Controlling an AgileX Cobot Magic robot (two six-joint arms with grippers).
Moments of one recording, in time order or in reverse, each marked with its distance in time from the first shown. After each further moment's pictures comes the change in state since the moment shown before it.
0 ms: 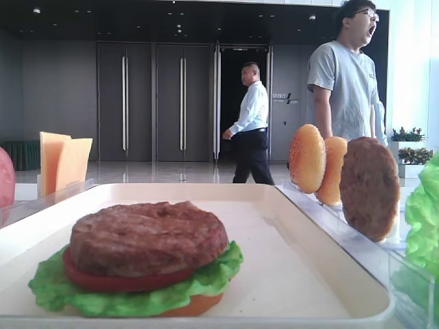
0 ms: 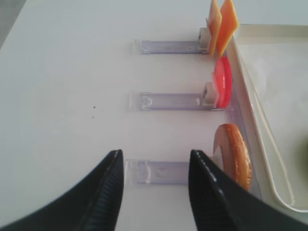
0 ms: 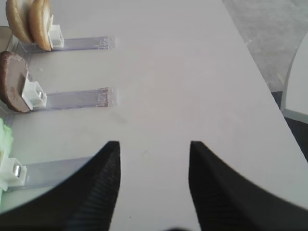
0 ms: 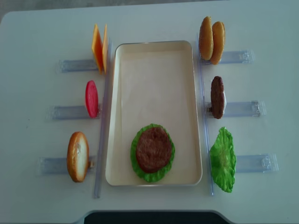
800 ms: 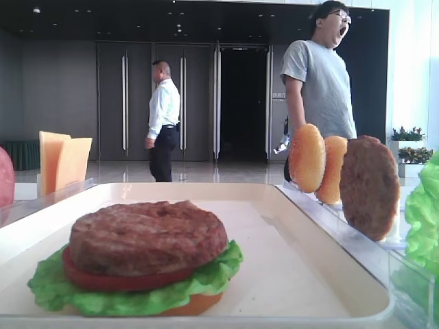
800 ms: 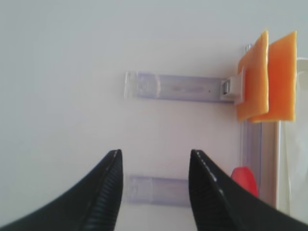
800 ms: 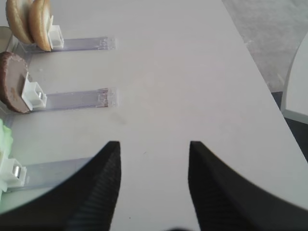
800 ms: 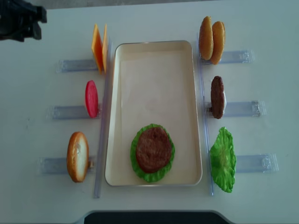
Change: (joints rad) left arm 0.000 1.297 -0.735 0.029 -0.126 -0.084; right arm 0.000 0.000 0.000 0.000 -0.002 0.000
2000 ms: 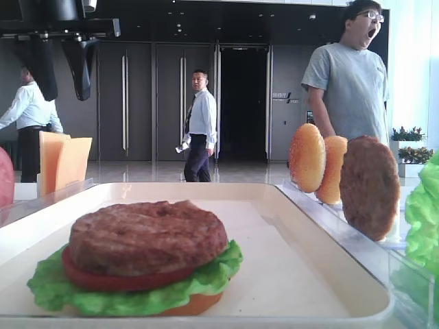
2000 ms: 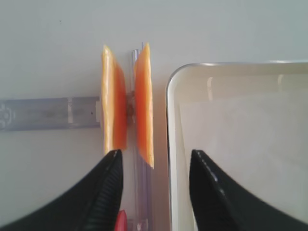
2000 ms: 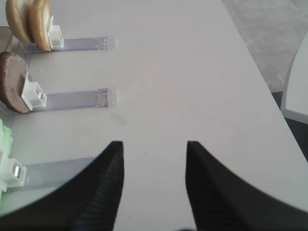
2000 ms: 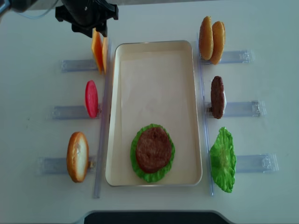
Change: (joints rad) left arm -0.308 0.325 -0.223 0.054 -0.006 -0.237; right arm 0.000 0.000 0.000 0.000 -0.001 0.000
